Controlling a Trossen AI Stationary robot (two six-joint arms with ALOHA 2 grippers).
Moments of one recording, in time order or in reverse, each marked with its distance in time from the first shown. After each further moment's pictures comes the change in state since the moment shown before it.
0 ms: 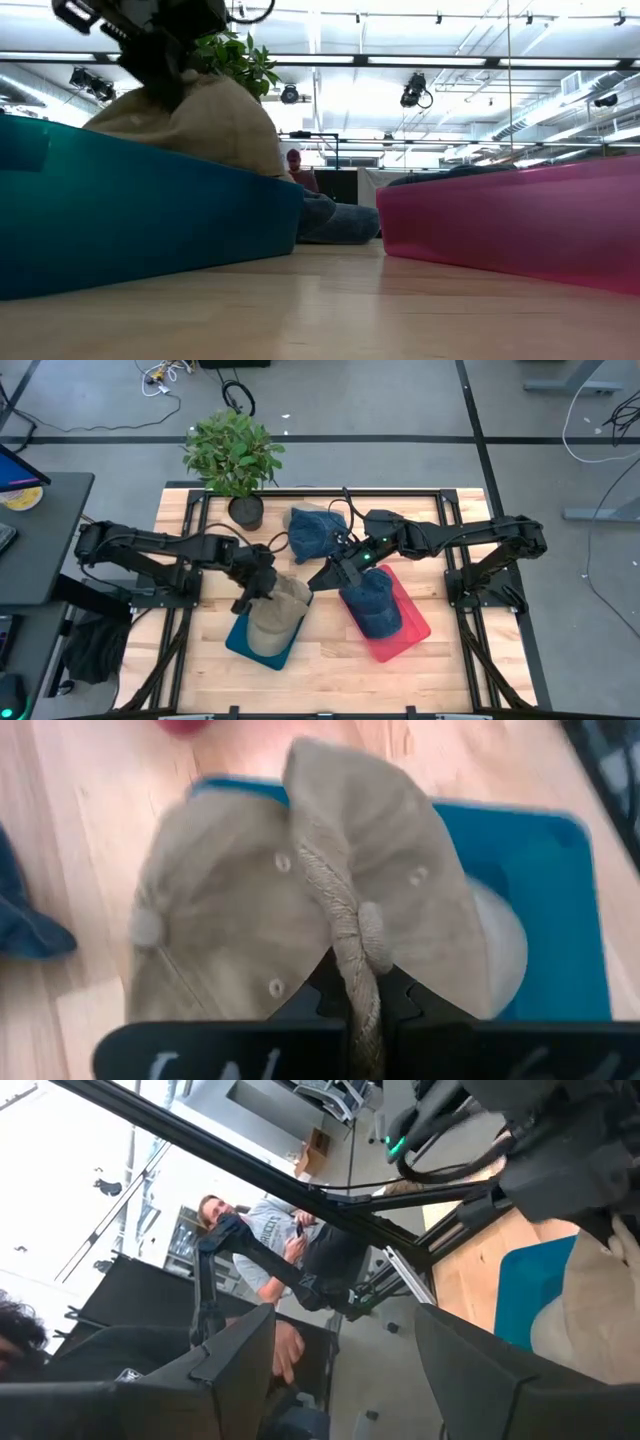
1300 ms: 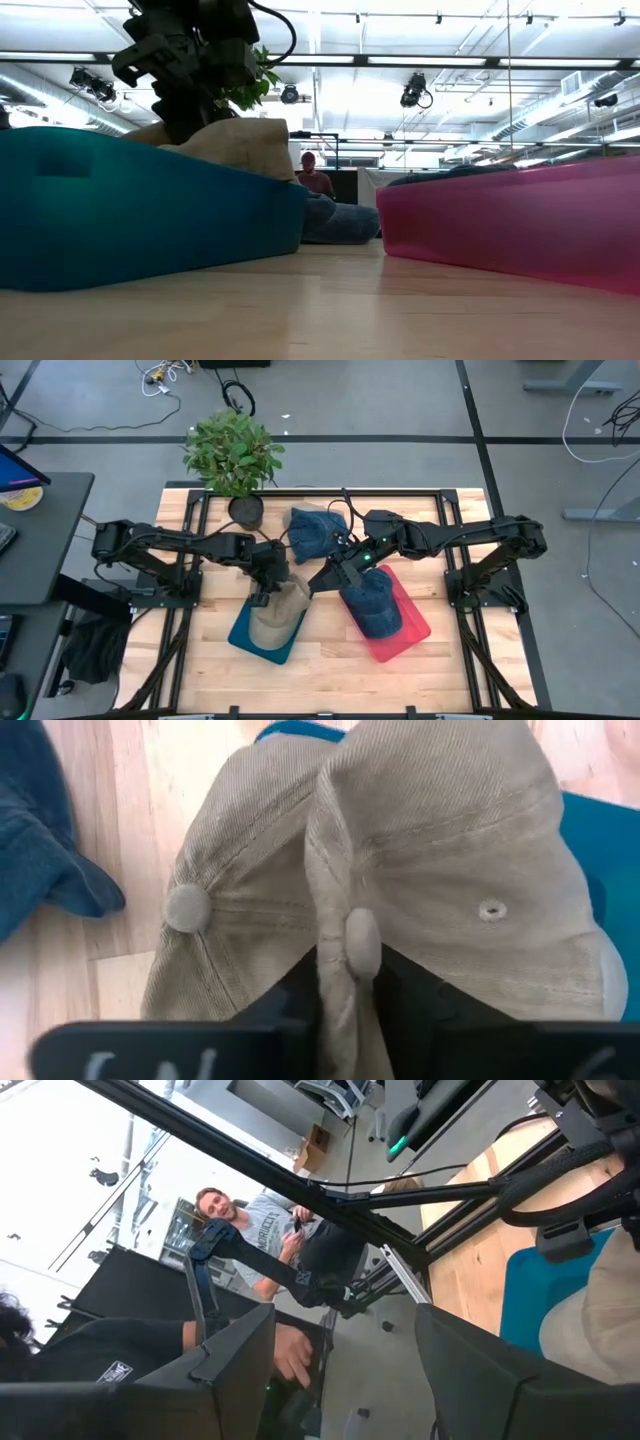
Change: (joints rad) left arm 0.096 0.164 -0.001 0.084 -0.061 -0.046; right arm 0.000 0.001 0.000 -0.007 -0.008 -0.032
